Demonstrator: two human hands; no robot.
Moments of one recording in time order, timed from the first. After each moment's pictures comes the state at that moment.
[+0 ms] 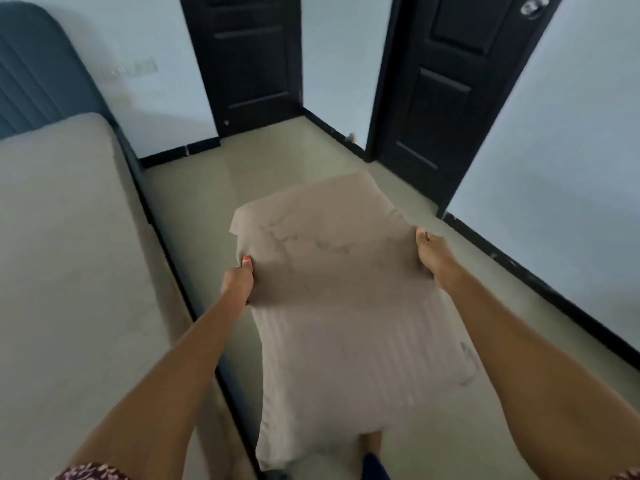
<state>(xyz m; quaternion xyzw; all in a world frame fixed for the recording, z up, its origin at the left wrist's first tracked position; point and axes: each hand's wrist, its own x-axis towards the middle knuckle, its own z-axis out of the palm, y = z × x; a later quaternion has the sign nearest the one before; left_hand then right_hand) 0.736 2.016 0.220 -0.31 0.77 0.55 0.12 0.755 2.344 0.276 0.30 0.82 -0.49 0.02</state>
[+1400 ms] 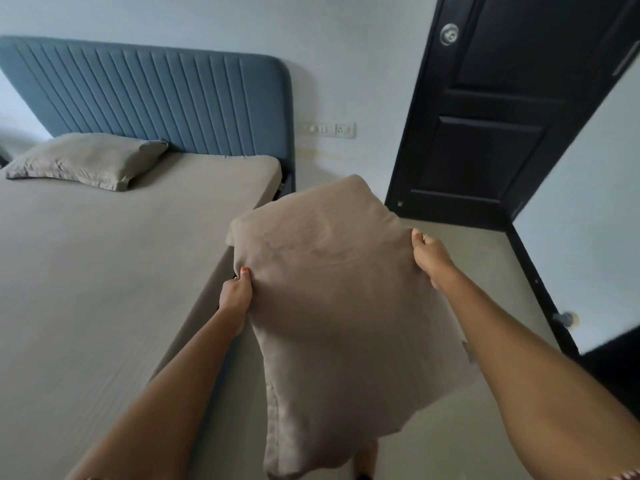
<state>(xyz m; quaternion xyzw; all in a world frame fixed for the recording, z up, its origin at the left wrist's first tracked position) 0.157 1.842 0.238 -0.54 0.60 0.57 -0.15 -0.072 2.081 0.289 -0.07 0.87 -0.46 0.14</state>
